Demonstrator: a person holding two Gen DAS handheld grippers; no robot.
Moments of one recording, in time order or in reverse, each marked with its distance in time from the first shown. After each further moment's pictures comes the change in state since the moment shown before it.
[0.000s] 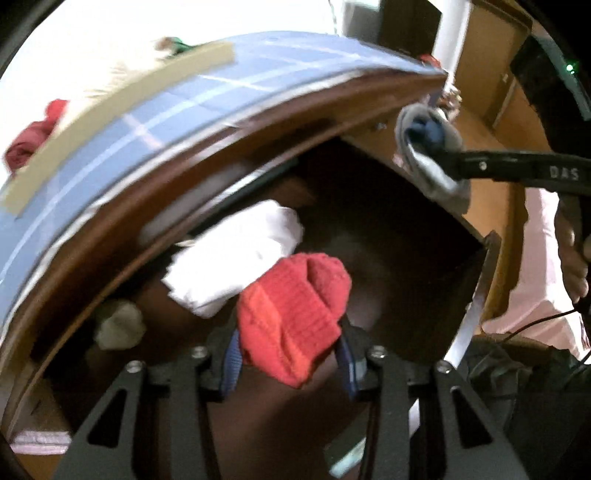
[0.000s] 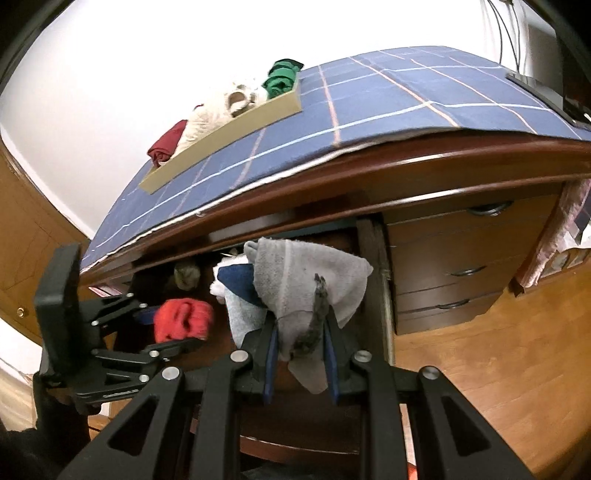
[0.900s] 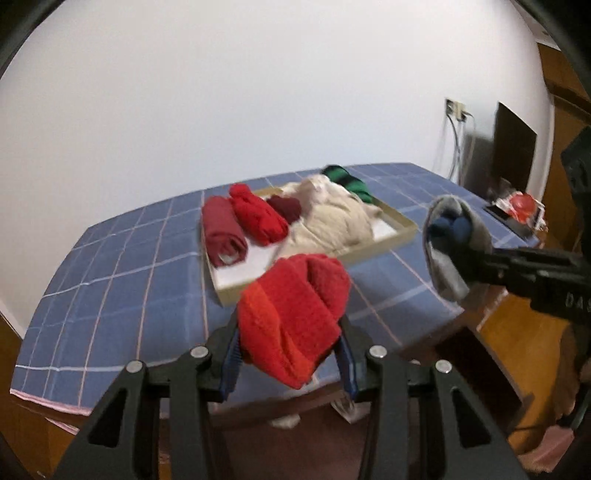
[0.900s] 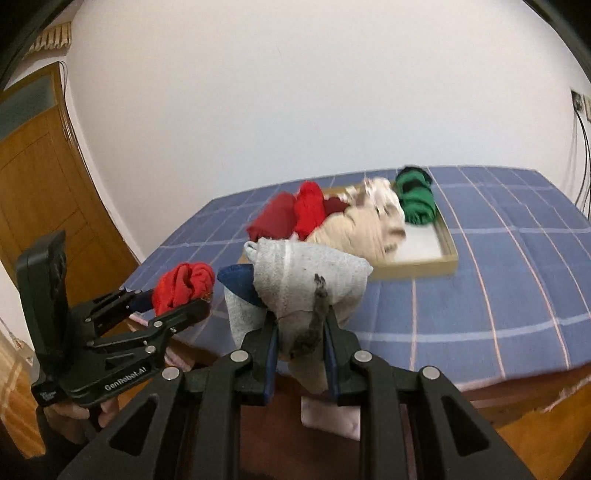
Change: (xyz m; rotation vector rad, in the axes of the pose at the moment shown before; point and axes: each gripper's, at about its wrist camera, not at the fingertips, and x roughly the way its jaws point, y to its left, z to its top) left arm -0.106 0.118 0.028 -0.307 -0.410 0.330; right arm 0.009 0.147 0.106 -0.266 -0.240 0.091
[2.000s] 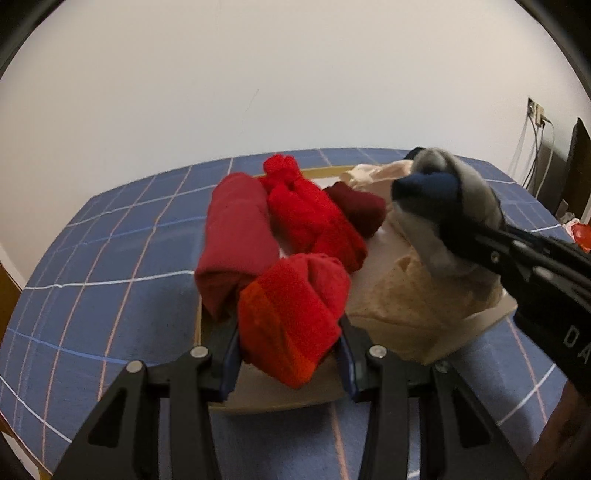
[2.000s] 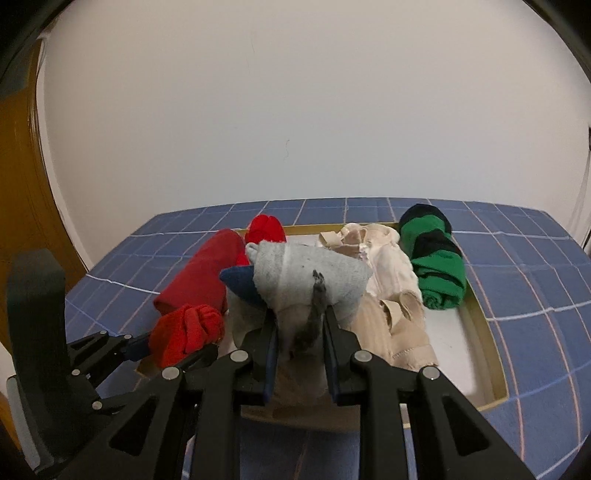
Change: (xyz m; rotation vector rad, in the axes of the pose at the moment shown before) left arm 0.160 0.031 0.046 -0.126 0.126 0.154; right arm 0.154 -0.024 0.071 -0.072 -0.041 -0.163
